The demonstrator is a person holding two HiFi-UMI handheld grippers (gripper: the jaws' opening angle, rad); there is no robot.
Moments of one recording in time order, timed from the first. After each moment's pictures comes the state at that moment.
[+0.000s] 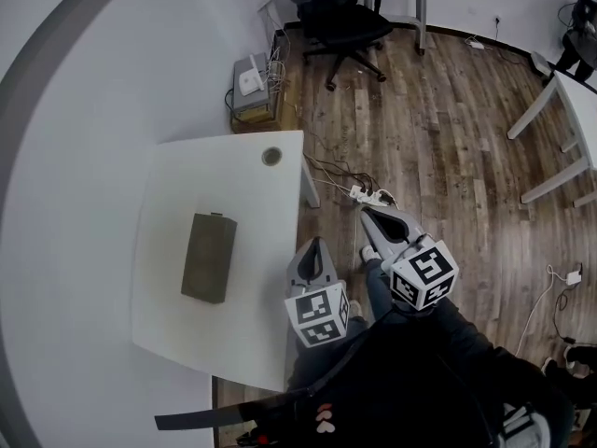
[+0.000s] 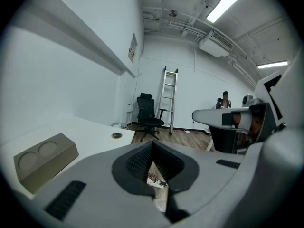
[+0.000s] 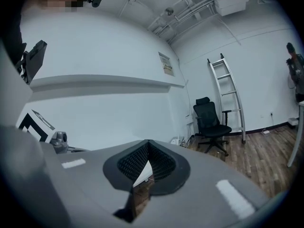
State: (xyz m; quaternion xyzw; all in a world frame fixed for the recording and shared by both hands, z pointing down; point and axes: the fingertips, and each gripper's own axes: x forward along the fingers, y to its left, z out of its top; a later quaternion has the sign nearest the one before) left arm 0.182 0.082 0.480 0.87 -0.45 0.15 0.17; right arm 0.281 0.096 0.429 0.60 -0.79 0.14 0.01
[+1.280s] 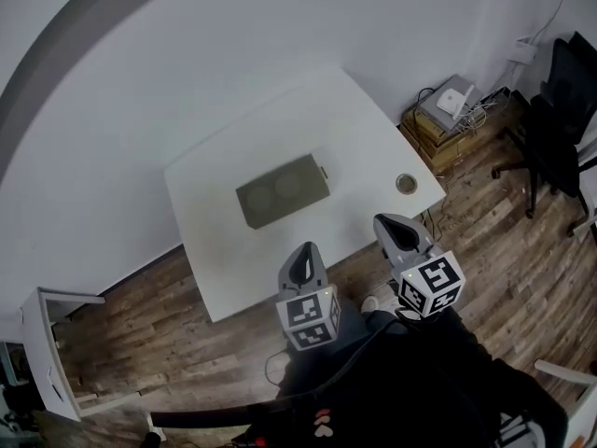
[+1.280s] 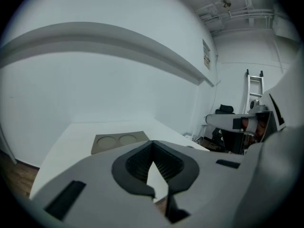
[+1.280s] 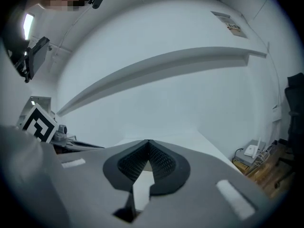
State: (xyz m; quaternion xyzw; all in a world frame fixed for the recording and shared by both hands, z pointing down) left arm 0.040 0.043 0.466 0.53 -0.81 0.06 0.22; right arm 0.143 -0.051 0.425 0.17 -0.98 0.11 0.08
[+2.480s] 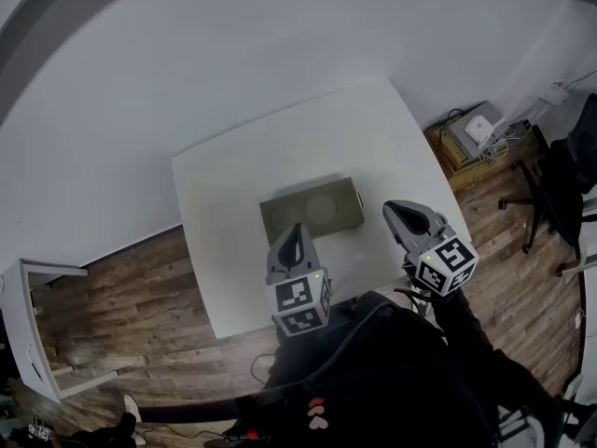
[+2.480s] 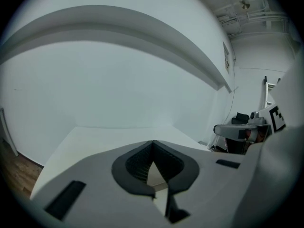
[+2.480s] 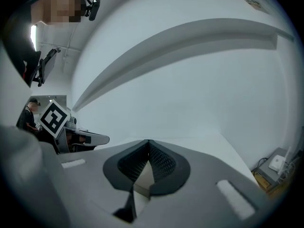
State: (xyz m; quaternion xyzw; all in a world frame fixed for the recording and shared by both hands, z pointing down) left arm -0.131 -0.013 0.472 0.48 -0.84 0.03 0.23; right arm -0.010 -0.136 0.447 0.06 -0.99 0.10 0.11
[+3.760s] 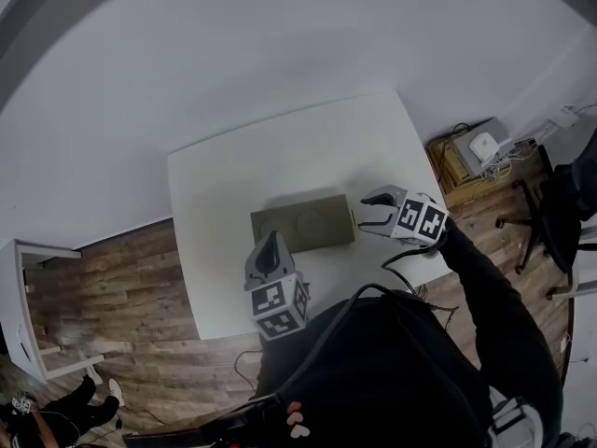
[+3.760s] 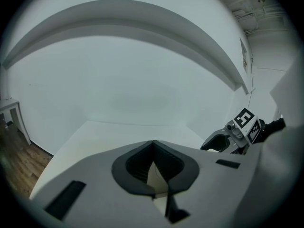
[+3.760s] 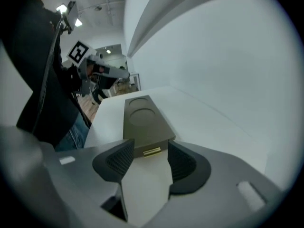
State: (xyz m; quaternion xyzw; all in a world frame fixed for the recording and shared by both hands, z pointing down) left arm -0.167 -0.019 0.489 0.41 -0.87 0.02 0.27; right arm -0.053 -0.163 0.568 -0.29 -0.87 -0.08 0.39
